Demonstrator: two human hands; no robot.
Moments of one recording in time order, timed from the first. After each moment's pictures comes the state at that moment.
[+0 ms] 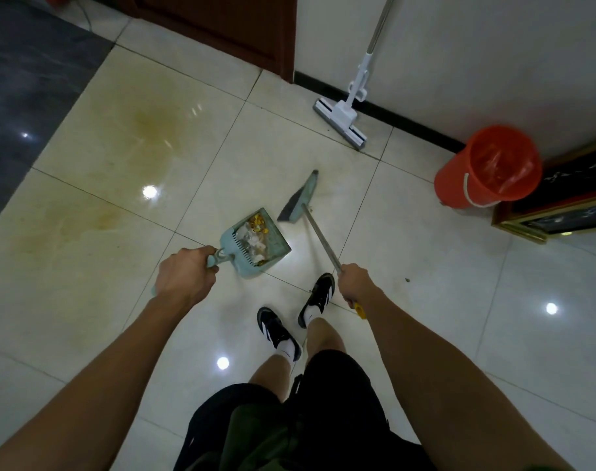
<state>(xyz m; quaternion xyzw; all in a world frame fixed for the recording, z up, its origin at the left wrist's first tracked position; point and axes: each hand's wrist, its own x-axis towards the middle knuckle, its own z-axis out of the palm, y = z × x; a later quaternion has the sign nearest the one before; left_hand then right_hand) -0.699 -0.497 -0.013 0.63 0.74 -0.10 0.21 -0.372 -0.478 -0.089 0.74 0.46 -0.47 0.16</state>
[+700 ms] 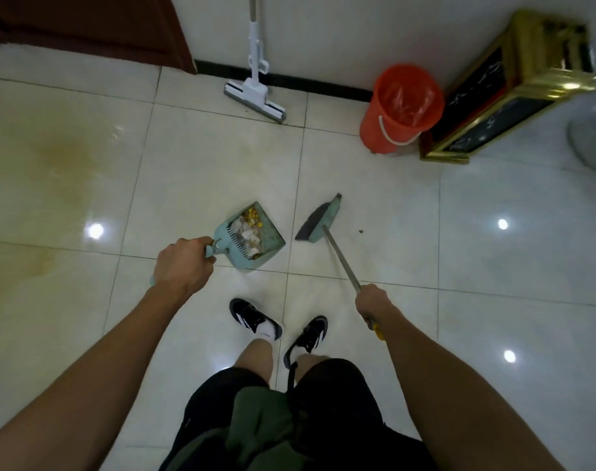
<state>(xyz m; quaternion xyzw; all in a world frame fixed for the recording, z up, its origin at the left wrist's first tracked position) -0.586 -0.515 -0.025 0.74 0.63 -0.12 0.20 -0.239 -0.658 -0.067 0.81 0.31 -0.44 0.21</state>
